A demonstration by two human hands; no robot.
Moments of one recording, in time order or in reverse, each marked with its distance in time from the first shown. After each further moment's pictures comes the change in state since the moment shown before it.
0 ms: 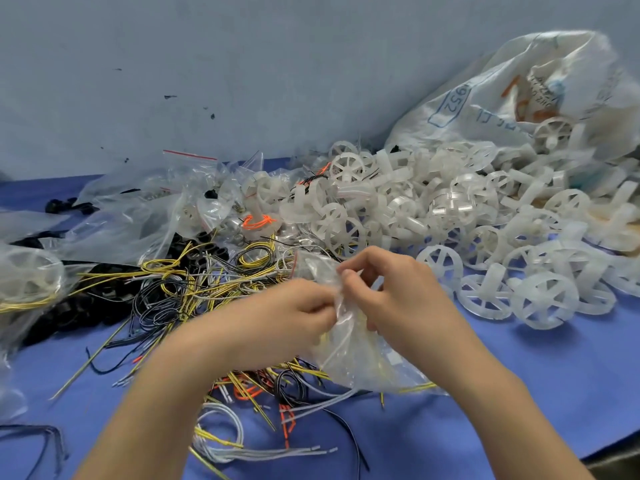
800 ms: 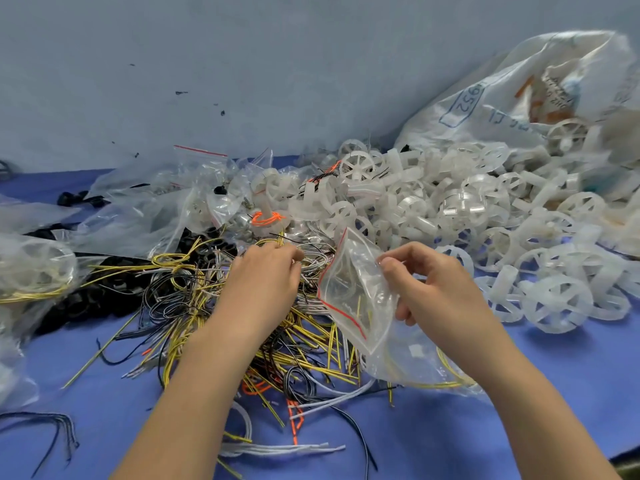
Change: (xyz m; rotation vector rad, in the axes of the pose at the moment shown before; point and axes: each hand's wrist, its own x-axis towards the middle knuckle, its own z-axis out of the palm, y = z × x) left_hand 0.042 -0.069 -0.001 0.546 0.662 -0.195; right_hand 0.001 0.022 -0.010 0.266 0.089 0.093
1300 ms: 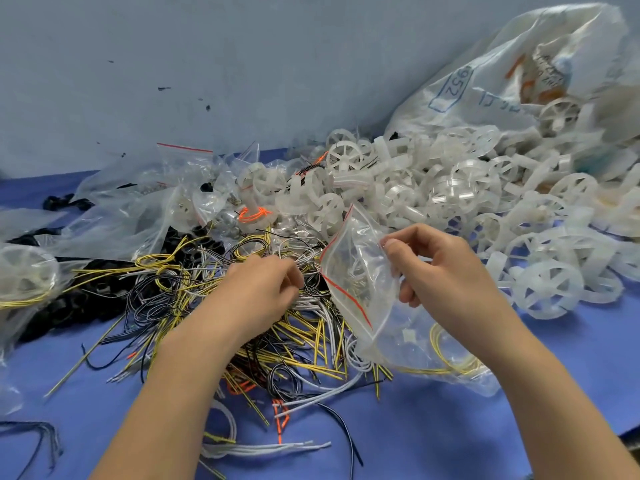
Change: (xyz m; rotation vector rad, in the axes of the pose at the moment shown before) left_hand -0.002 0.004 -0.001 0.002 -0.258 0.091; right_hand 0.008 0.004 -0.021 0.012 0.022 -0.012
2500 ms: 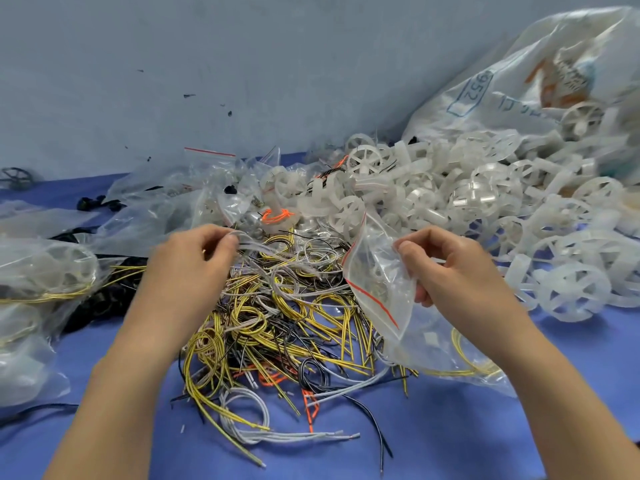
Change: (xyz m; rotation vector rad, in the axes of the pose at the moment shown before) left_hand -0.047 -0.047 -0.050 -0.268 0.553 -0.243; right_hand -0.003 -0.004 0.013 -0.011 0.001 -0.036
